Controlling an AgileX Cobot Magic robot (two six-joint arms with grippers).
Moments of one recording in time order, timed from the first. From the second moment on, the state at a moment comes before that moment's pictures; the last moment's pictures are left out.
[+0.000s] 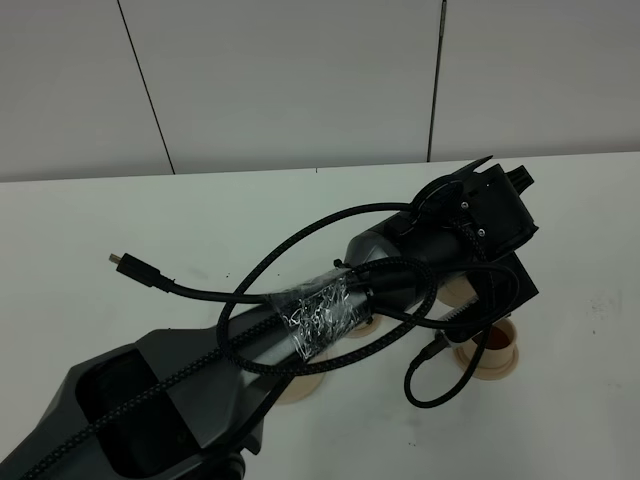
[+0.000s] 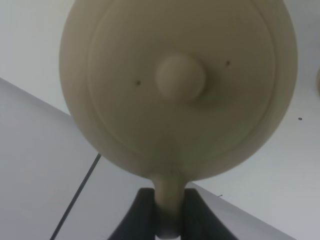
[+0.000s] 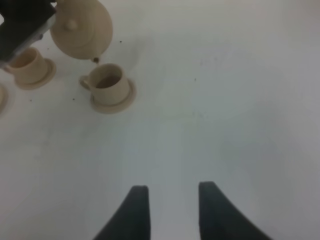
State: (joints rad) left arm -0.92 2.46 -2.29 0.69 0.96 1.52; right arm 0.18 -0.01 -0.49 0.04 1.06 0.08
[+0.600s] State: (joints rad) left arm -0.92 2.46 -2.29 0.69 0.96 1.52; right arm 0.18 -0.01 -0.49 0.04 1.06 0.08
